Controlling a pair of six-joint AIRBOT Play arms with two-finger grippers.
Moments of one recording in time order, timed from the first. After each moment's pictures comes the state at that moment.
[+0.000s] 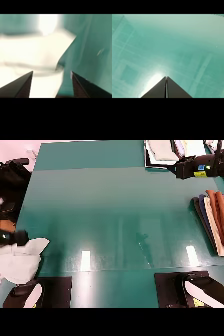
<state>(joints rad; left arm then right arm) 0.16 -0.63 0.75 1.65 -1.44 -1.52 0.07 -1.01 1.40 -1.15 1.13 1.36</state>
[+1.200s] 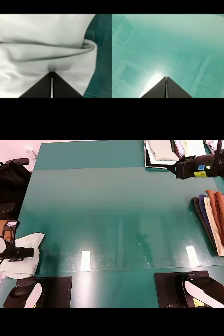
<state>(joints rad) 0.20 -0.60 0.48 1.82 -1.27 -1.58 0.07 -1.01 1.40 -1.15 1.13 1.36</state>
